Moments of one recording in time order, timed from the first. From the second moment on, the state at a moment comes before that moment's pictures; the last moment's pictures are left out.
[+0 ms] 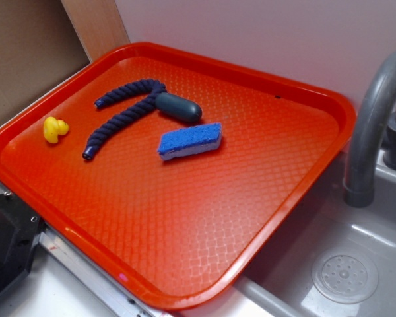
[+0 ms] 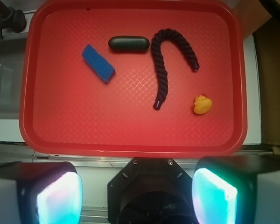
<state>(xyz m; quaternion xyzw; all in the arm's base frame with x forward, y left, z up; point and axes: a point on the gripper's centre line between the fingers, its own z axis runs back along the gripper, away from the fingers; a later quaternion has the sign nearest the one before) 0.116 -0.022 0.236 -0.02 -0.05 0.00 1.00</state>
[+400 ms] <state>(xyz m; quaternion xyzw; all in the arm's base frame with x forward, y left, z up) 0.115 -0.022 0.232 -0.02 -0.04 -0.01 1.00</state>
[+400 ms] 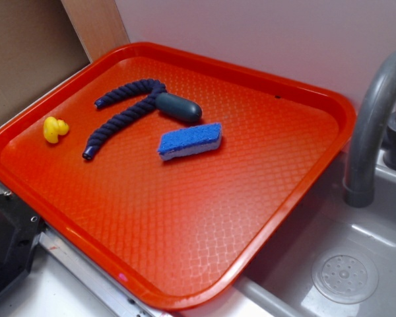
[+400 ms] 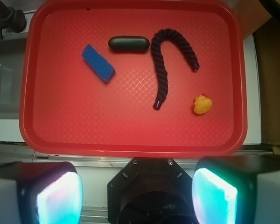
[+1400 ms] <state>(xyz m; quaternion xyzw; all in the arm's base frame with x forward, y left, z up) 0.167 0.095 0.085 0.07 -0.04 0.22 0.97</state>
